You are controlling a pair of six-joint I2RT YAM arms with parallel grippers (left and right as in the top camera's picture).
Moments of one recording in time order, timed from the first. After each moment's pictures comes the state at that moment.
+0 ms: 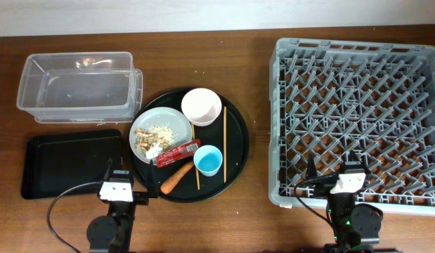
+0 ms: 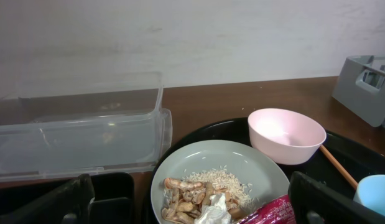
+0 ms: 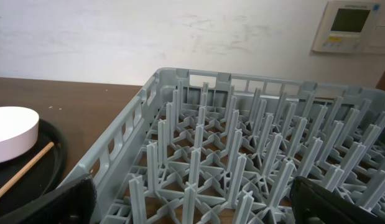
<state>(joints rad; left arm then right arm) -0.05 0.01 0.01 -0.08 0.01 0.03 -0.01 0.01 0.01 -0.07 -0.02 -0.05</state>
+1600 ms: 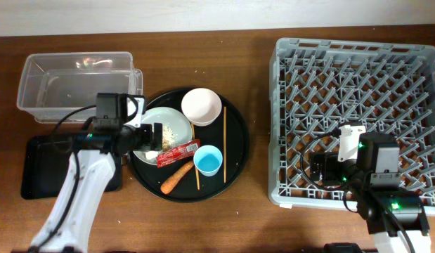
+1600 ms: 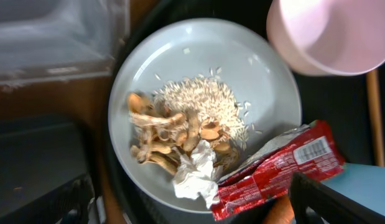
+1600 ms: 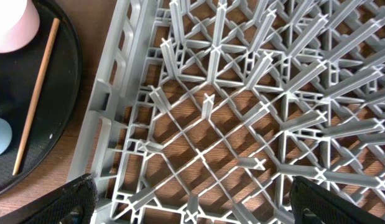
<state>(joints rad) -0.05 1.42 1.01 -0.68 0.08 0.02 -0.01 0.85 0.83 -0.87 -0.07 -0.03</state>
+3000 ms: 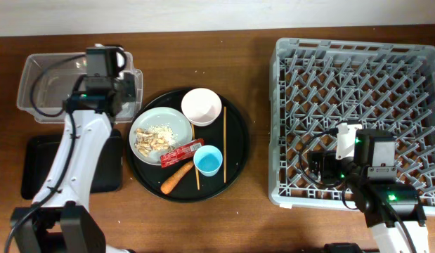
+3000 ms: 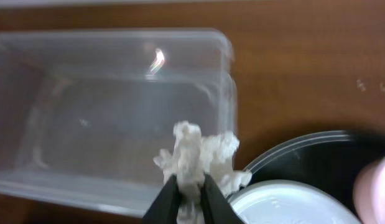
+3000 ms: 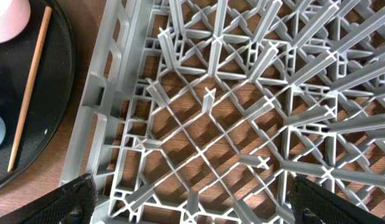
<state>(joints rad) -0.01 1.64 1.35 -0.51 -0.21 0.01 -0.01 0.89 0.83 -0.87 -0.07 -0.03</state>
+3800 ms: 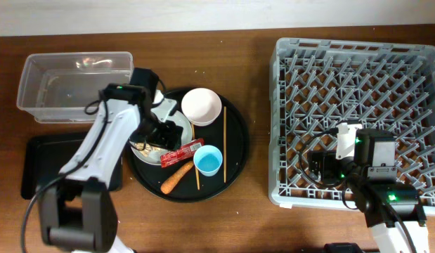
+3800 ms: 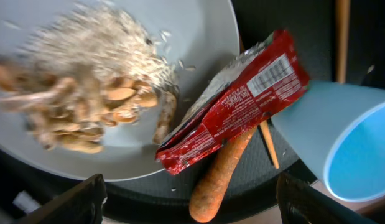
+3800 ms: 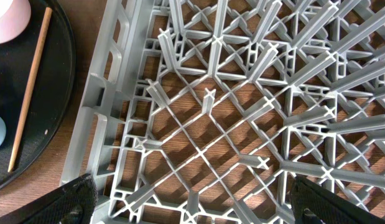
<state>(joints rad) -0.18 1.78 1.39 -1.15 0.18 0.15 -0.01 0.89 0.83 -0.87 -0.07 -0.02</state>
